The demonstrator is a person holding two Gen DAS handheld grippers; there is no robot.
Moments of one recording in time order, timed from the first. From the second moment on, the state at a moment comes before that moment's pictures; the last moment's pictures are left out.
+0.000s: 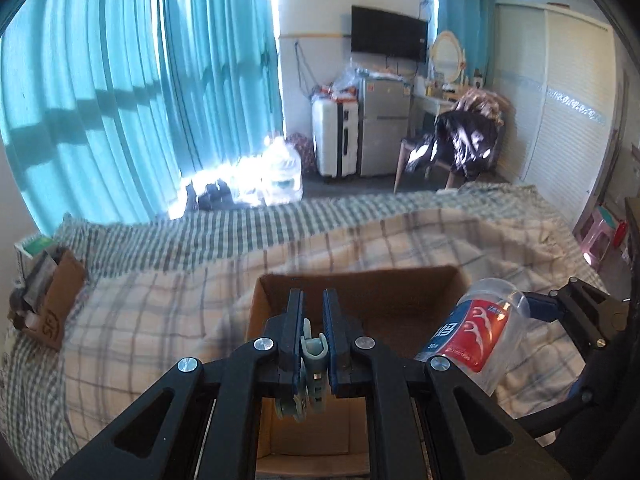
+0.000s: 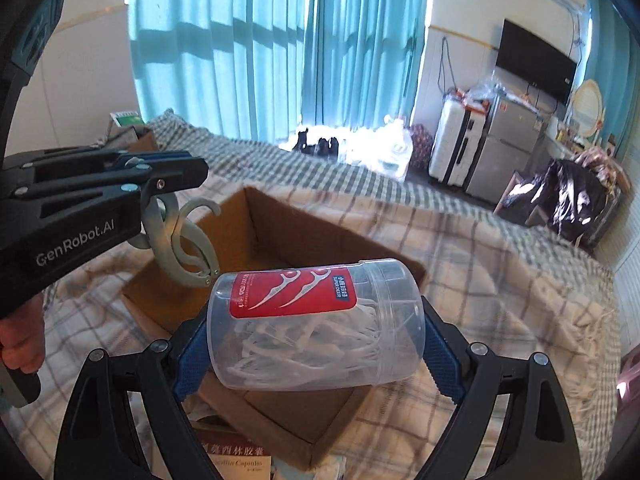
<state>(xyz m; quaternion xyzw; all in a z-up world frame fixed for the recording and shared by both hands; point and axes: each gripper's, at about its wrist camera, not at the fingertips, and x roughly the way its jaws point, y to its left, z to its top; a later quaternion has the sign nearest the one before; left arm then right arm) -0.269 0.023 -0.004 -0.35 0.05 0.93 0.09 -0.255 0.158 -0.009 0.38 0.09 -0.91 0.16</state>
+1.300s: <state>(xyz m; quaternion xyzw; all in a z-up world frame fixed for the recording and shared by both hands) -0.075 -0.043 -0.048 -0.39 0.00 0.92 -0.05 -0.070 0.161 -0.006 0.32 0.10 -0.94 0.09</state>
